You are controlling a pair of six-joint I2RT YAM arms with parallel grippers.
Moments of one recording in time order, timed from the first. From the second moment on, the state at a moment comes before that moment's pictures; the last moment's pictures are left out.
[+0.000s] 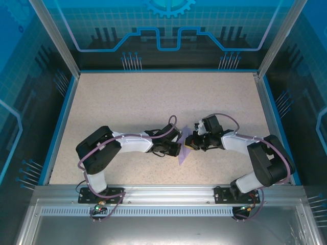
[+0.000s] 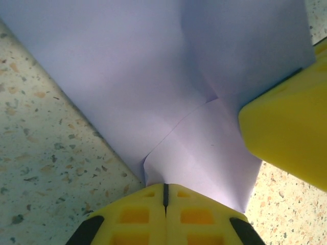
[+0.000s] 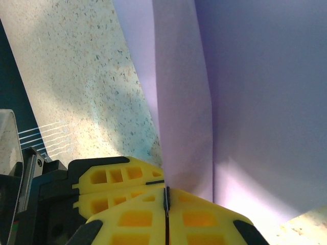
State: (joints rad) left arm -0.87 1.81 0.95 -0.18 0.18 -0.58; right arm 0.40 1.50 0.60 -0.10 -0.64 0.81
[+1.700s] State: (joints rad) left arm -0.85 1.78 0.86 -0.03 0.21 -0.58; right arm 0.46 1.48 0.60 -0.16 -0.58 0.73
